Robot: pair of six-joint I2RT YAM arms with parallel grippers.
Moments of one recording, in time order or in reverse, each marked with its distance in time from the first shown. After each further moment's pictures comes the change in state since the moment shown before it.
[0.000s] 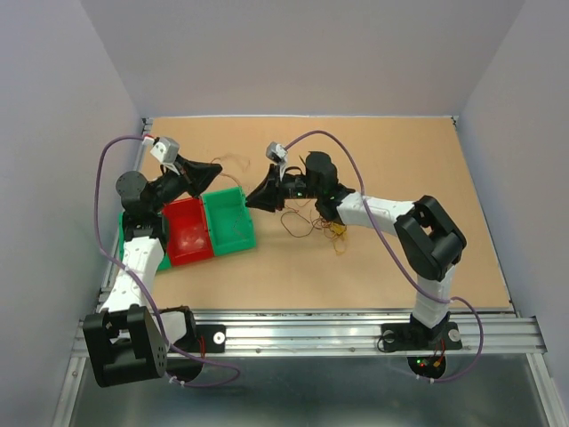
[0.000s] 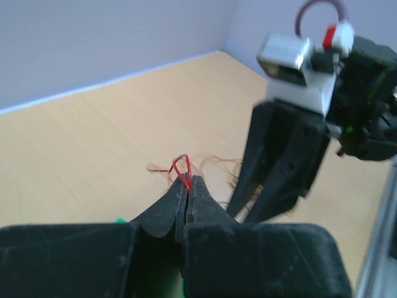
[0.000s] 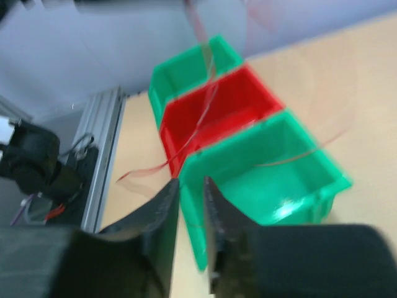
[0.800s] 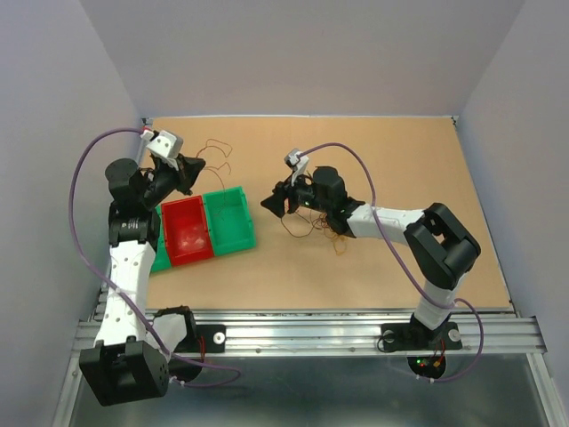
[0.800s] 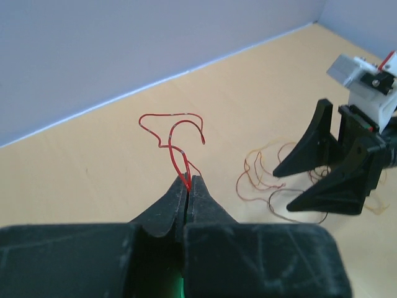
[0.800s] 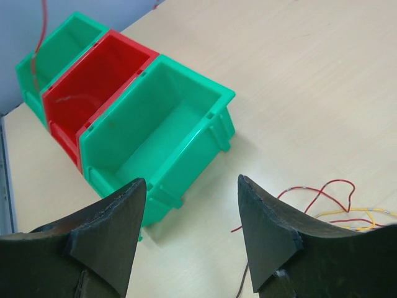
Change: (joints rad) left arm -0.006 -0.095 0.182 -0.454 -0.257 0.386; right arm 0.001 -0.104 -0.194 -0.108 0.432 -0.059
